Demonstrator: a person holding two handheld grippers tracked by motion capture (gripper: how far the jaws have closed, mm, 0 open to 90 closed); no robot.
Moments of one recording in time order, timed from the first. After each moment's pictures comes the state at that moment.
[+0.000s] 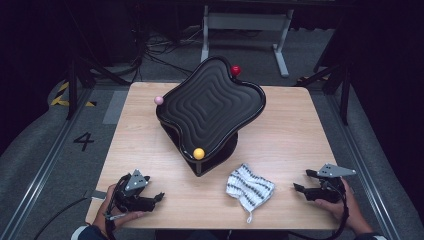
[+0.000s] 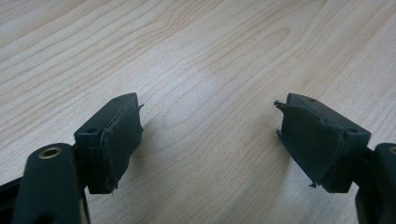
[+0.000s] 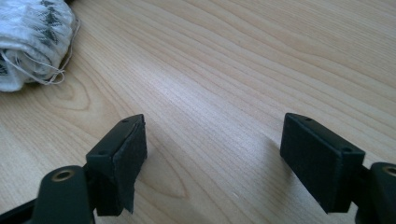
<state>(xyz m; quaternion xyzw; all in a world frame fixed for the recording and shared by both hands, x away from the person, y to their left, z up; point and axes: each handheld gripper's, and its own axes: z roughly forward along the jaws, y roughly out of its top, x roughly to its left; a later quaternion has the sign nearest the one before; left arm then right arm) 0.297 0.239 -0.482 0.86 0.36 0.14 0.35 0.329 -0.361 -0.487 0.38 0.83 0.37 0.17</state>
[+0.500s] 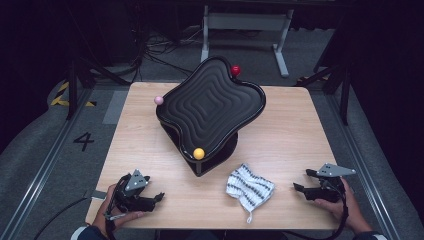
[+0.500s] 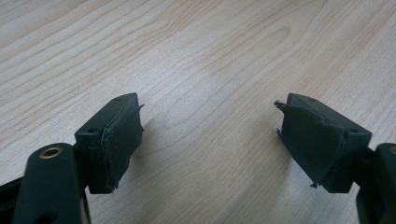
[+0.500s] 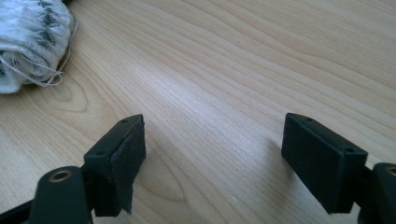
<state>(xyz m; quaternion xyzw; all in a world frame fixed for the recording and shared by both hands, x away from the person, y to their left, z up) 0.297 0.238 -0.482 0.86 0.36 0.14 0.35 0.331 -0.360 -0.487 0.39 0.83 0.37 0.17</state>
